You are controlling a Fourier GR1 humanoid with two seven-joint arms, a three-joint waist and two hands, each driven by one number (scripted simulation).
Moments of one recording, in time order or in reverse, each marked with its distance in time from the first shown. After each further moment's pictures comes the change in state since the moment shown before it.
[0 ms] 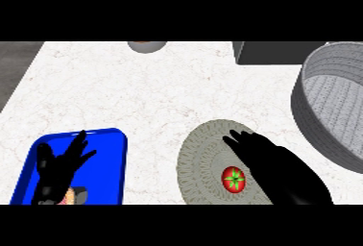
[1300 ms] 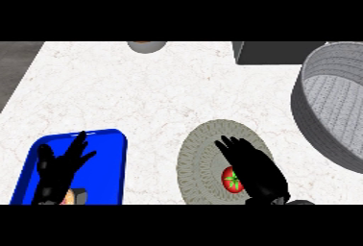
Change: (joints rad) left arm 0.017 -0.065 0.072 -0.014 -0.085 -0.056 0.022; right arm 0.153 0.180 0.024 0.302 0.387 -0.090 -0.297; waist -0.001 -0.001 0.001
